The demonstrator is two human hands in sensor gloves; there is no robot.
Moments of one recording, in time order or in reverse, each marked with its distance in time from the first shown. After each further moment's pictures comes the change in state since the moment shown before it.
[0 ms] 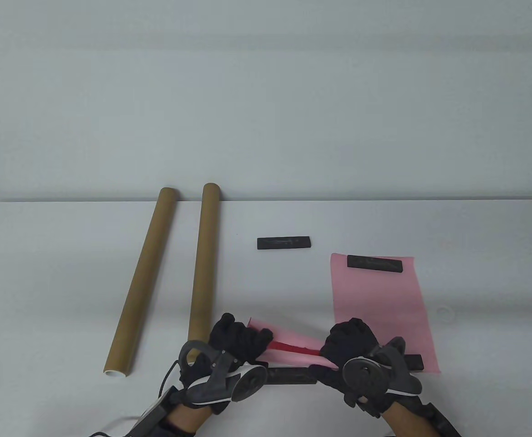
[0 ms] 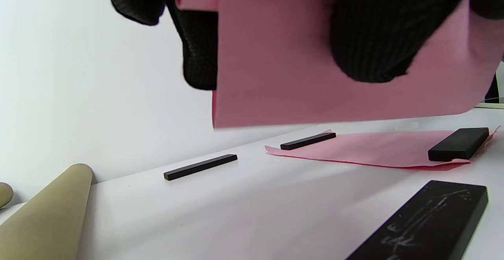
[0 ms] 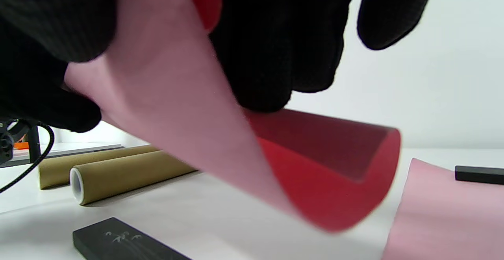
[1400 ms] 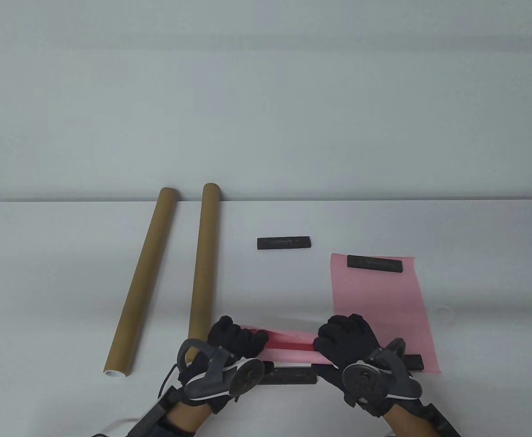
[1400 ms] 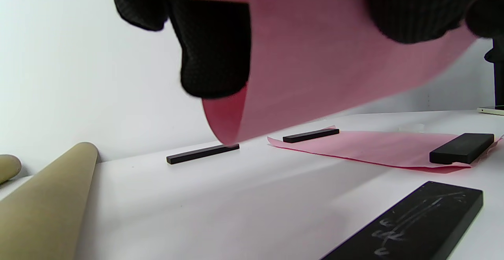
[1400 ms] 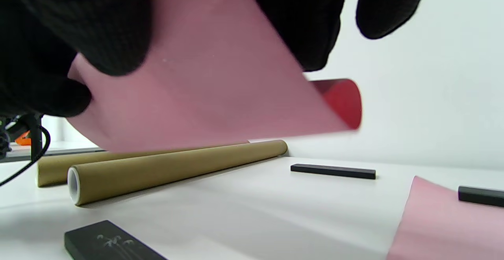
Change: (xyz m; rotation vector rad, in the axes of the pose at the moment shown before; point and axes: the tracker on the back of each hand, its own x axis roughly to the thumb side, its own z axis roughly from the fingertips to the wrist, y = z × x) left_hand -0.006 0.000 0.000 -0.037 0.027 0.041; right_hand 0.002 -0.001 0.001 -0.032 -0.023 0.027
